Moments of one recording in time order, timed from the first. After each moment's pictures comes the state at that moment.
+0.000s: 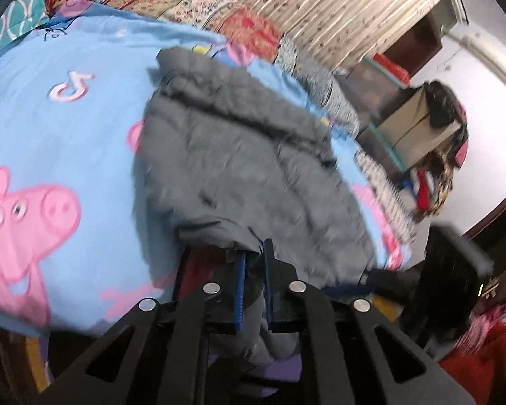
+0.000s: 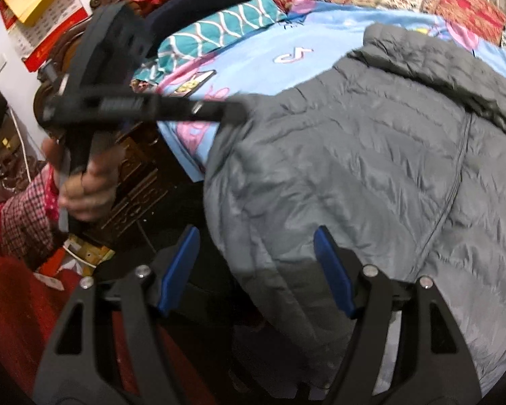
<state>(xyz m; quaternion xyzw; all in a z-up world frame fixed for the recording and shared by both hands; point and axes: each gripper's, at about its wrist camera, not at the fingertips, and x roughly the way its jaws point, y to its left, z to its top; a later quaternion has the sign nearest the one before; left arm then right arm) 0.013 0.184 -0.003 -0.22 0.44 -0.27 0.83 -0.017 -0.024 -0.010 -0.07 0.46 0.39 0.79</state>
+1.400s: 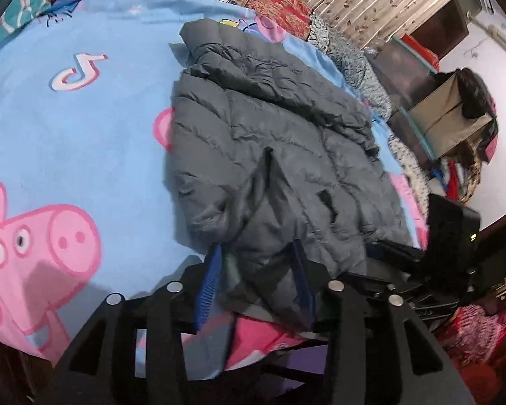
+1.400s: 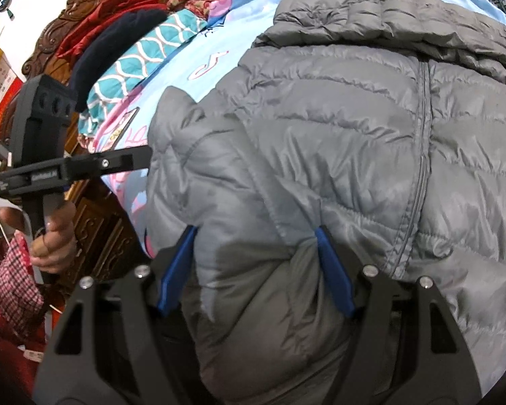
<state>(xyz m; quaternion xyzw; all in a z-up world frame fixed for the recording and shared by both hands) 0.061 0.196 -0.040 -0.17 0.50 -0.23 0.82 0.071 -0.052 -0.061 0.05 0.51 0.30 0.81</state>
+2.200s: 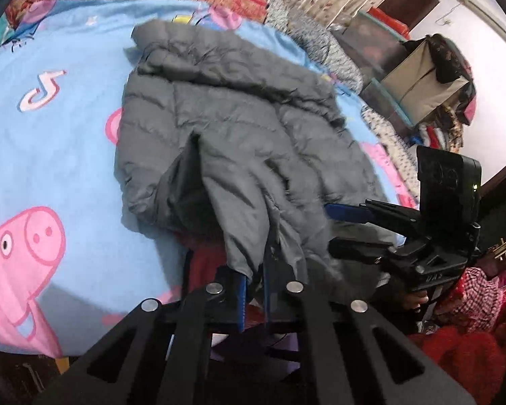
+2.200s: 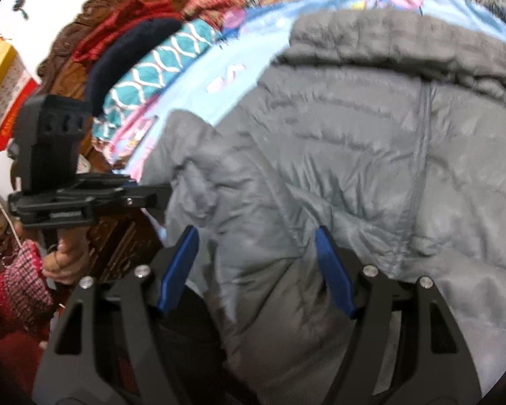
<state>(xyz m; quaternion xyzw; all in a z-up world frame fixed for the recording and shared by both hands) 0.031 0.164 -0.016 -0.13 0.49 -0.30 0.81 0.051 -0.070 -0.018 0.05 0.47 0.32 0.82</state>
